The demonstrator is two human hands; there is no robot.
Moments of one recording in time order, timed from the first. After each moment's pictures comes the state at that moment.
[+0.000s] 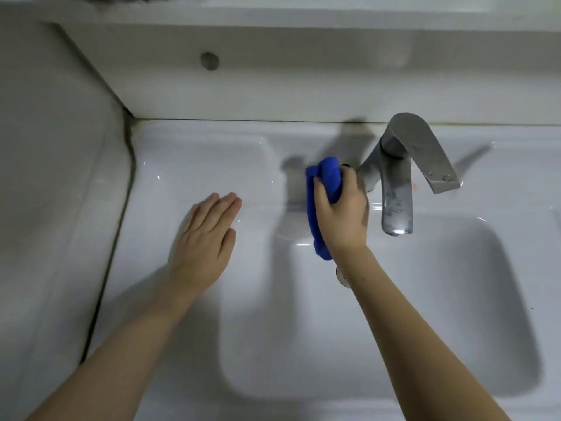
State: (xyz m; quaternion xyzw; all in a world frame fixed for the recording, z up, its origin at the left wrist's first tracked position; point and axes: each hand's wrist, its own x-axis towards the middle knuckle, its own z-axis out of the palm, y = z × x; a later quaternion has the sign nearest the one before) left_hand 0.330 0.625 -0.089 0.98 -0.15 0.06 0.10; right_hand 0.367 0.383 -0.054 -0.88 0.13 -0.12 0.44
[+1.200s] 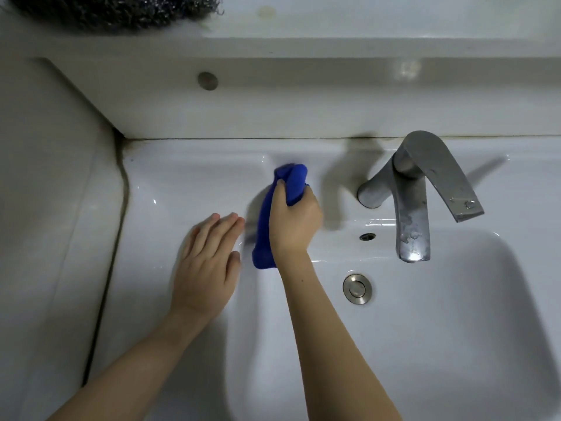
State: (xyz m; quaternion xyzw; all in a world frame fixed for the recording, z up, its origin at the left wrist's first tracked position) left_hand 0.332 0.627 -0.096 0.98 -0.16 0.06 0.10; right_hand 0.406 0.477 -0.064 -0.79 0.28 -0.10 0.54
